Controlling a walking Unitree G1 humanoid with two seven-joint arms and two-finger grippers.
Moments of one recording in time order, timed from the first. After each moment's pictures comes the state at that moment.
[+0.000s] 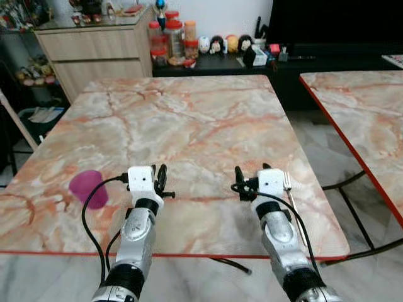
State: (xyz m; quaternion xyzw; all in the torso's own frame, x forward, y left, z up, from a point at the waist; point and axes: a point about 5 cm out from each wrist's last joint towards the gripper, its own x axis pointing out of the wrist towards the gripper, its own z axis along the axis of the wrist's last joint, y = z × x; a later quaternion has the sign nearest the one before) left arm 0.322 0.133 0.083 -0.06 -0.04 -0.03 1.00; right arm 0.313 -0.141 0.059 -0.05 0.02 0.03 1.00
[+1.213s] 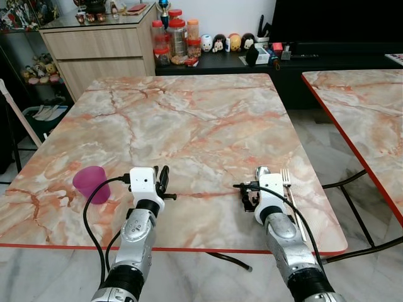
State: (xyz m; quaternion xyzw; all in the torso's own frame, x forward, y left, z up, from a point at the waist) left arm 0.322 0.128 0.085 -0.06 -0.05 -0.06 1.00; right arm 0.318 -0.140 0.049 -0.04 0.15 0.02 0.99
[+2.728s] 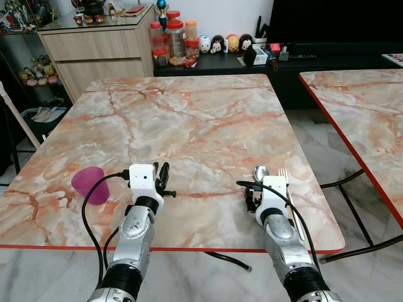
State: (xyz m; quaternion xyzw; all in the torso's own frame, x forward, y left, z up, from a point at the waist) left arm 0.323 0.130 0.092 -0.05 -0.05 -0.07 1.00; right arm 0.316 -0.138 0.040 -0.01 0.18 -0.03 0.98
